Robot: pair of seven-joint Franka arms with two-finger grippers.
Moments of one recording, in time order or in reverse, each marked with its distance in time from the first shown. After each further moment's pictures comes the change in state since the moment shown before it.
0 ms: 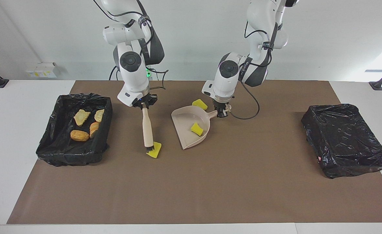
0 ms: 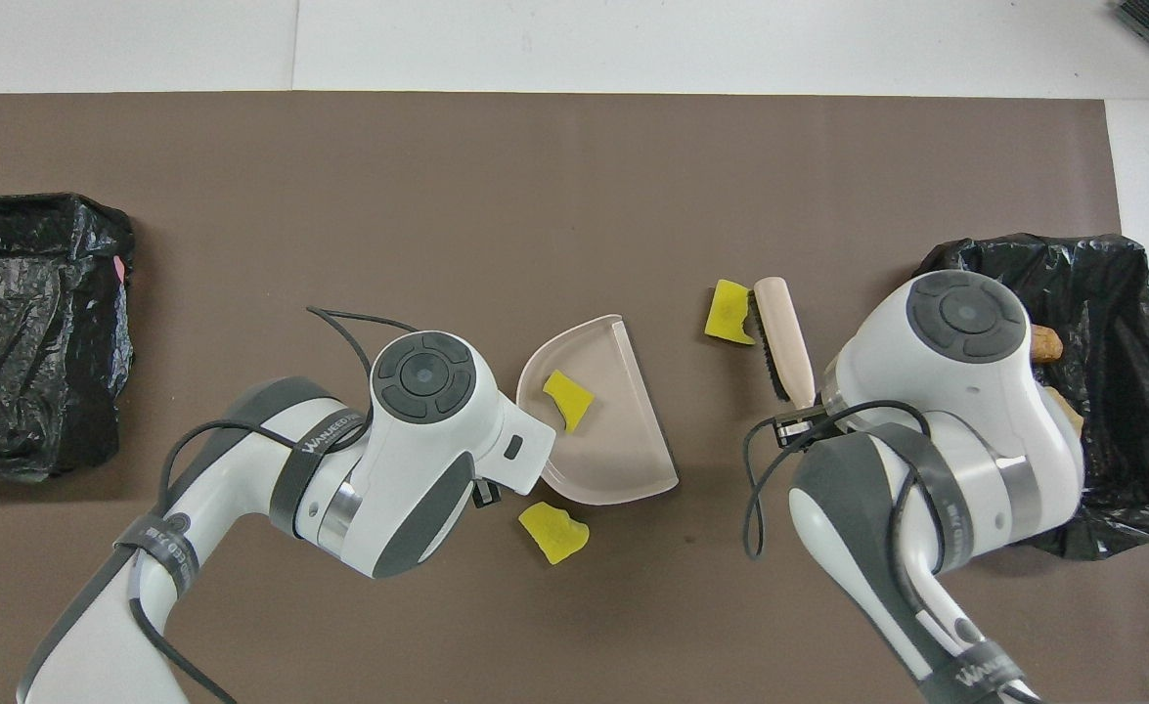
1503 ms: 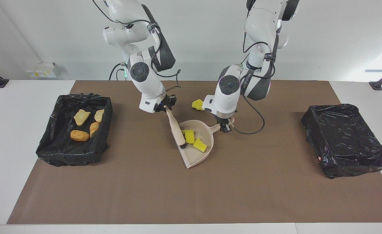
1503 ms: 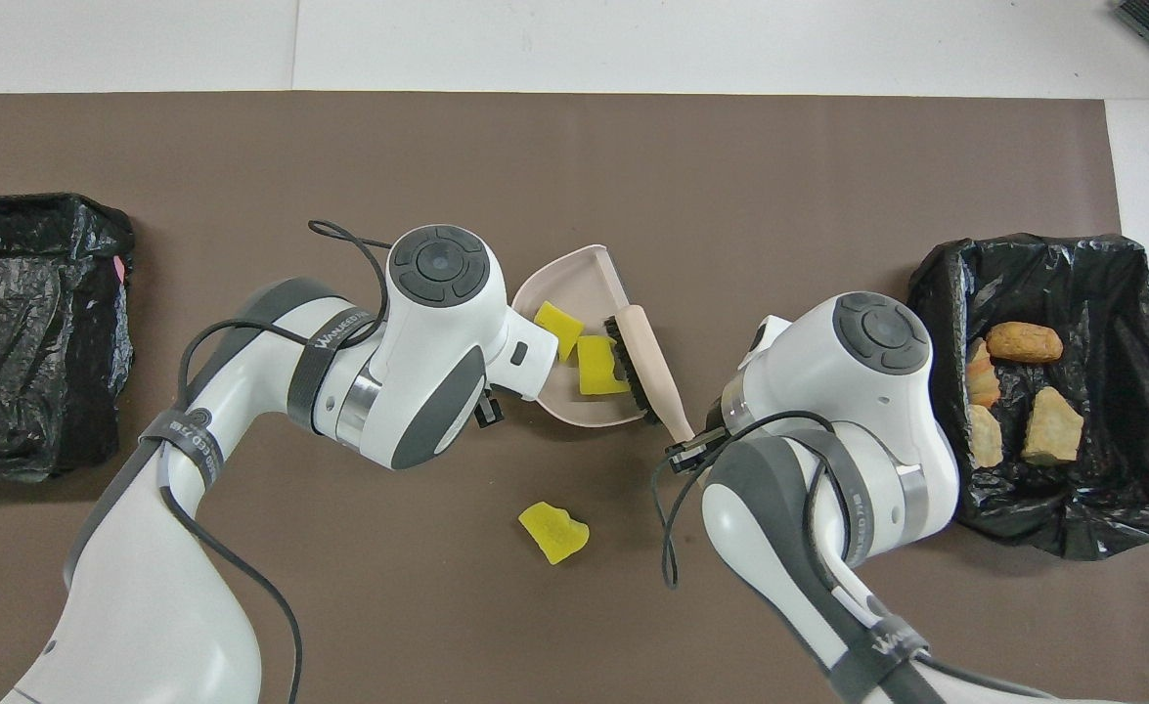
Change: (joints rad) left arm 0.043 0.203 0.016 0.293 0.050 -0.106 -0.036; right arm 0.131 0.079 0.033 -0.007 0.352 0.126 -0.219
